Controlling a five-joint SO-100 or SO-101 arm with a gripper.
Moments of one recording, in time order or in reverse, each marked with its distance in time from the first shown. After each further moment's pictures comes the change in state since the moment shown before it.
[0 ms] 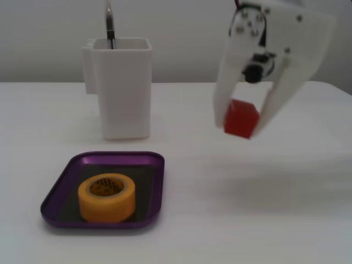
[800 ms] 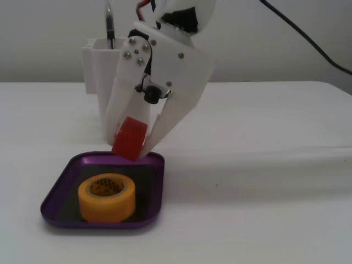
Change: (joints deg) arm 7.3 -32.5 -22.5 -17.0 -10.9
